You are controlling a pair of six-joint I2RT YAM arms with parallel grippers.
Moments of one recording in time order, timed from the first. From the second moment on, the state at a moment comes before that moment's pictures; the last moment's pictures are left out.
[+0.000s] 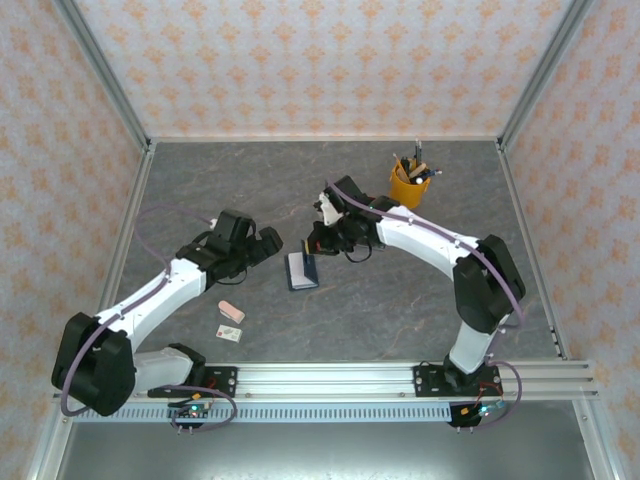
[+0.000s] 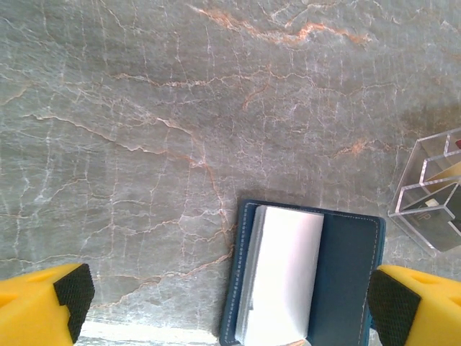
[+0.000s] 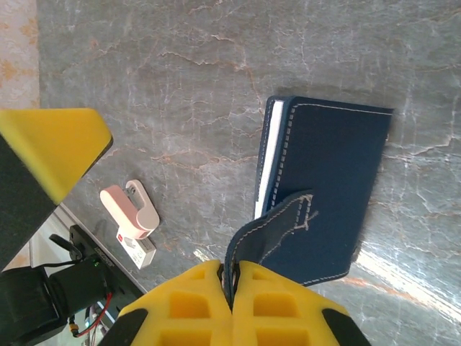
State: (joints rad) left arm -0.38 1.21 0.75 -0.46 -0.01 -0.92; right arm 0.70 1.75 1.34 -0.62 -0.49 0.59
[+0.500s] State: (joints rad) left arm -0.38 1.28 0.74 -0.38 0.12 -0.94; right arm 0.68 1.76 1.31 -0.73 -0.20 0.58
